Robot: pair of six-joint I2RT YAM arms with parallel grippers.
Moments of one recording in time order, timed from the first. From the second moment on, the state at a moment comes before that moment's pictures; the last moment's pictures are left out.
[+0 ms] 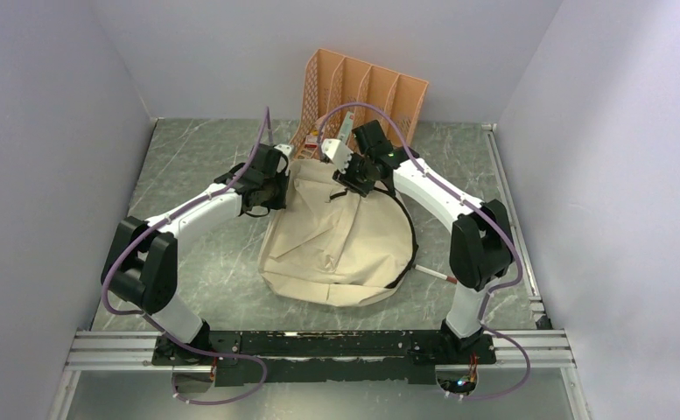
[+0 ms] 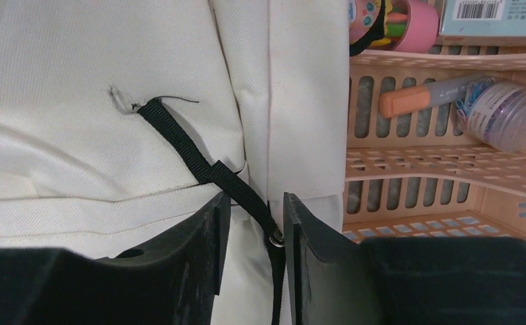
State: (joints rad) left arm -0.48 1.61 1.12 -0.34 -0.06 -0.20; right arm 0.53 1.82 1.50 -0.60 -0.19 -0.69
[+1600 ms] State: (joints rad) left arm -0.48 1.63 1.12 -0.35 -0.13 -0.23; right arm 0.52 1.15 0.79 -0.10 0.31 0.17
